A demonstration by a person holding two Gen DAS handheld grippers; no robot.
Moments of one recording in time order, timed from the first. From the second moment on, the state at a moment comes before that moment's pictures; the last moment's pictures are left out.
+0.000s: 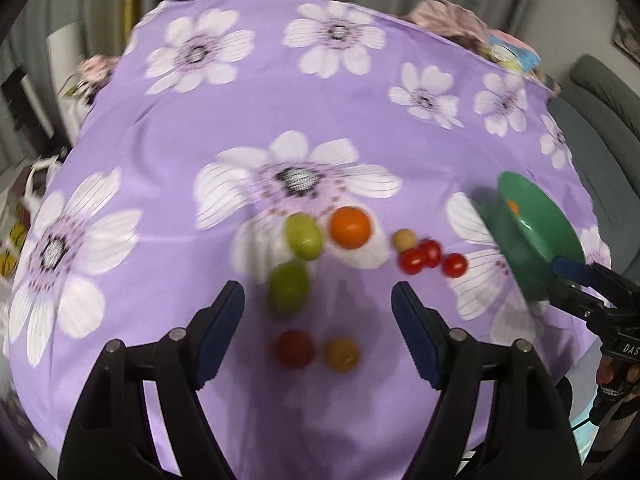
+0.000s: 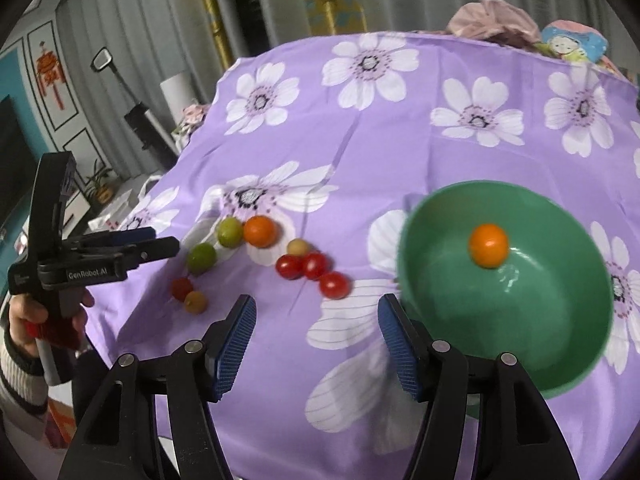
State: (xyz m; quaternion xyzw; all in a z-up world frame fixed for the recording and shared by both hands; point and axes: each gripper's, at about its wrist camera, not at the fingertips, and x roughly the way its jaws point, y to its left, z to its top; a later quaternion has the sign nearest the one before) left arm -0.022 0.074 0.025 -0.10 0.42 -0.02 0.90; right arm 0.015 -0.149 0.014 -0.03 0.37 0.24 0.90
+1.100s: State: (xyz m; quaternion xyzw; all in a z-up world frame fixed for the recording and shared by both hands) left arm 0.066 0.068 0.012 -0.07 0.43 -0.14 0.89; right arm 0.095 -0.028 -0.030 -0.13 0.40 0.32 0.85
